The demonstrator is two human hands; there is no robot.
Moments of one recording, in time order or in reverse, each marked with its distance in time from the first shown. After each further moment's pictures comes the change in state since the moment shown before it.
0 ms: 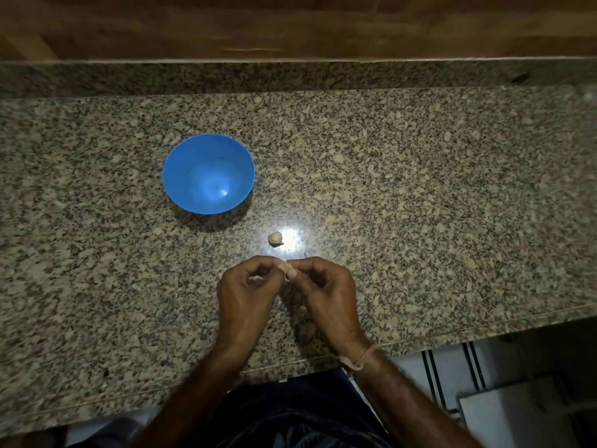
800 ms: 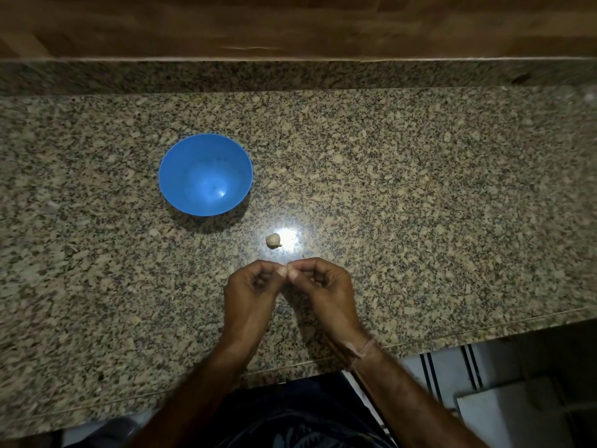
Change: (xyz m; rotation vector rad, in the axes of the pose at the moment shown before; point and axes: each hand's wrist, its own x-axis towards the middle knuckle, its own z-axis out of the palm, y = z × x) left_hand 0.012 -0.028 0.012 -0.022 -0.056 -0.085; right_hand 0.011 0.007 -0.005 0.132 0.012 0.142
